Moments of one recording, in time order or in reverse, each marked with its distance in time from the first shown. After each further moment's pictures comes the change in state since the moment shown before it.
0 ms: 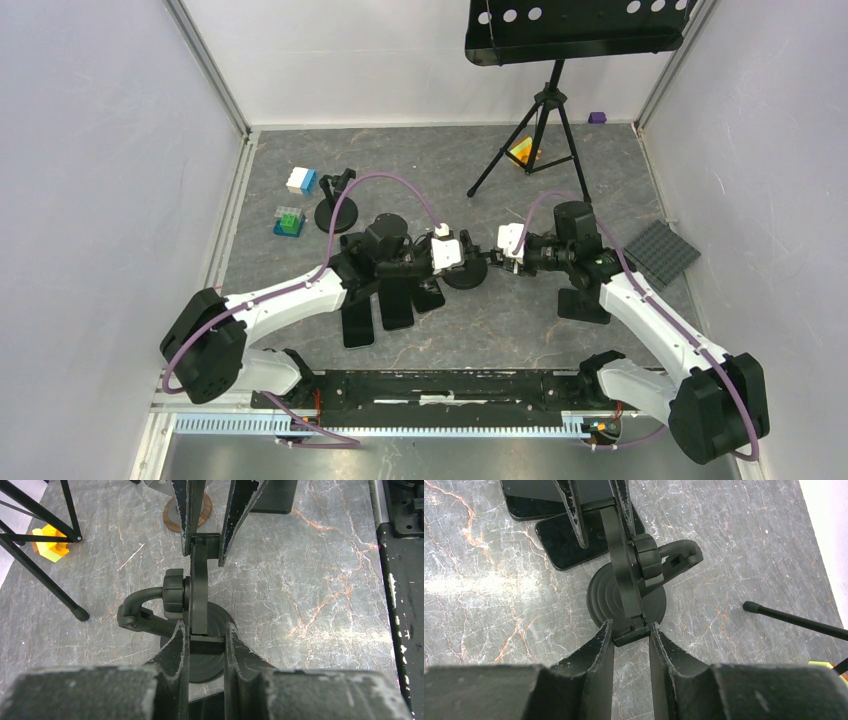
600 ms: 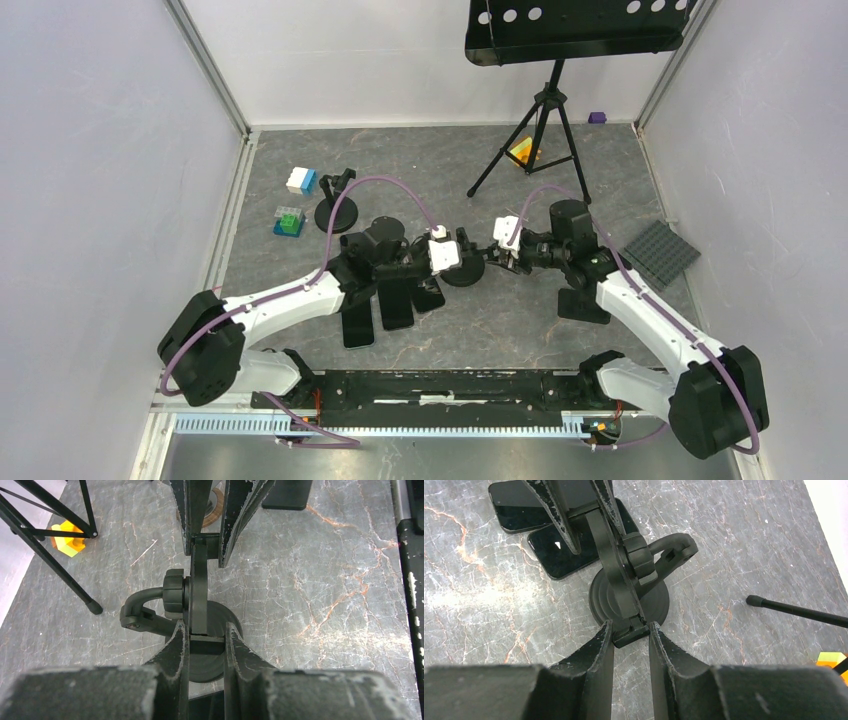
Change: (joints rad) left arm 0.000 -0.018 -0.038 0.047 -0.048 0.013; right arm 0.028 0.026 0.000 0.074 0.062 0.120
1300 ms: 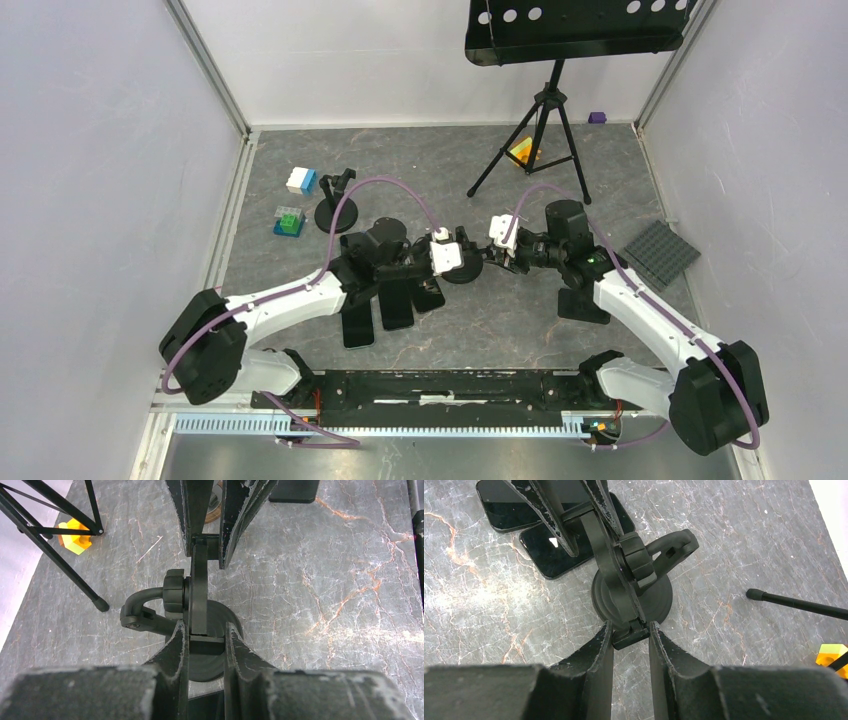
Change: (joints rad) left arm -0.011 0.010 0.004 -0.006 -0.030 0.032; right arm 0.017 0.015 0.000 0.013 0.047 0.021
